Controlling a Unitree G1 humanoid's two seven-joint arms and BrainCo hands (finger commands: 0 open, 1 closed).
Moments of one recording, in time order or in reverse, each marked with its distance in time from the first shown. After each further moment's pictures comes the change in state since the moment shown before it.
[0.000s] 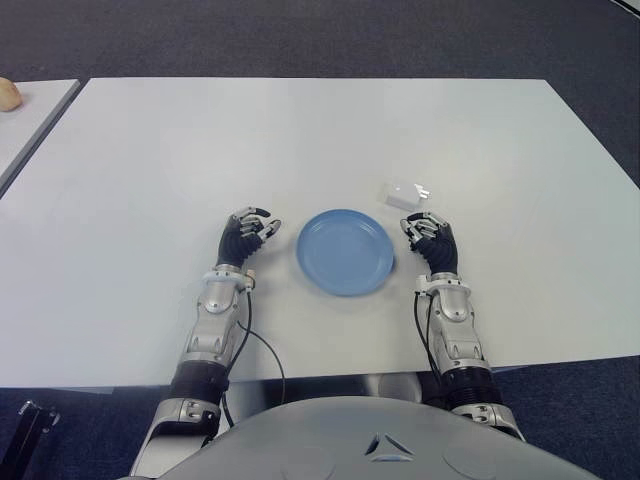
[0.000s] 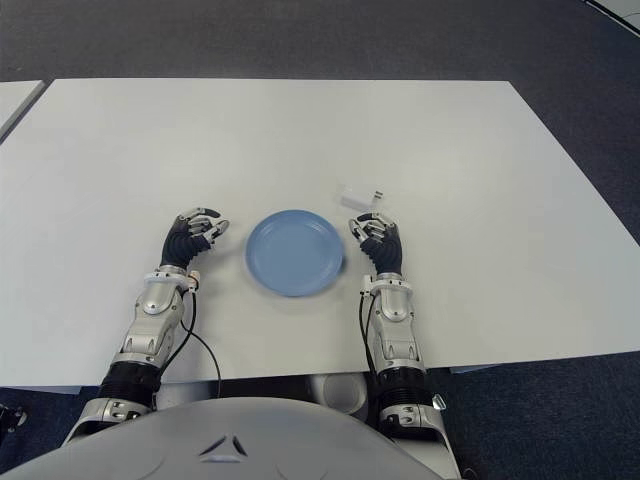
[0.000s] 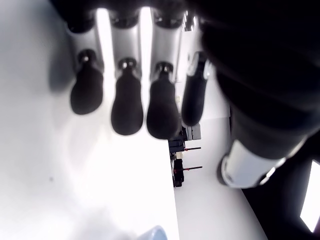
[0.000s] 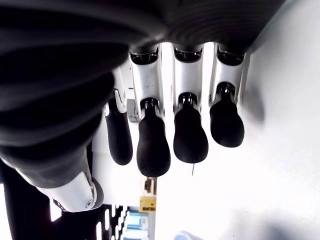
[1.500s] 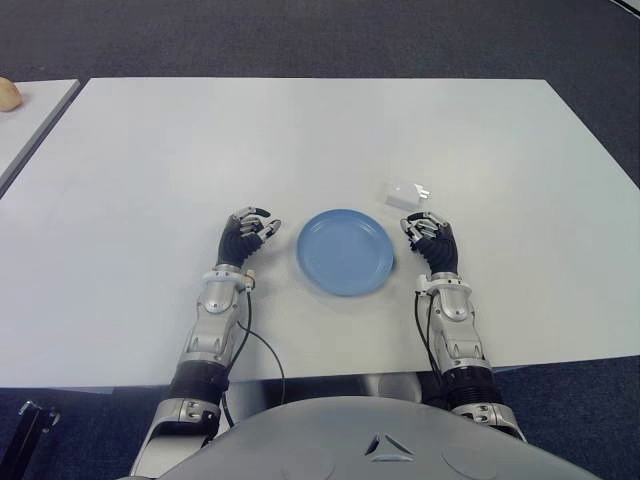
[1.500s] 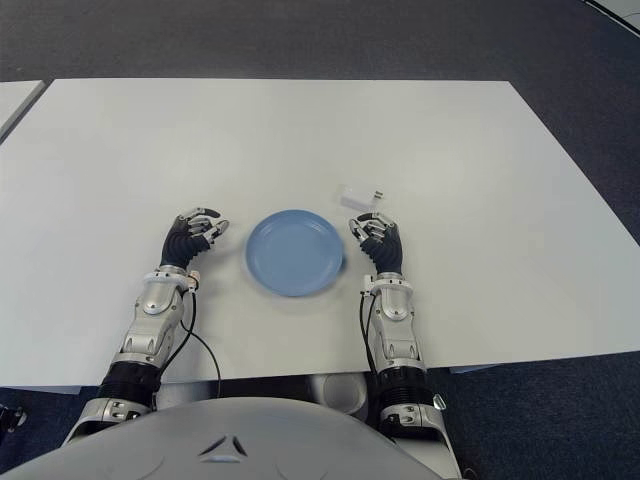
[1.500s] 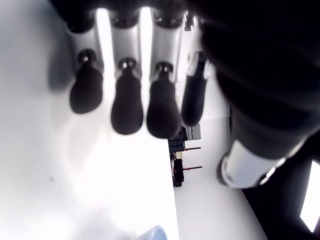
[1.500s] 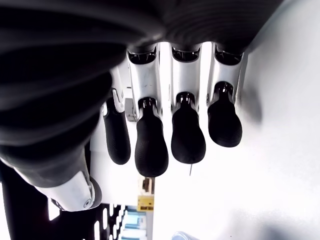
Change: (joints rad) left arm 0.000 0.000 0.001 0.000 0.000 0.000 -0.001; right arm -0.004 -0.004 0.001 0.001 0.000 0.008 0.003
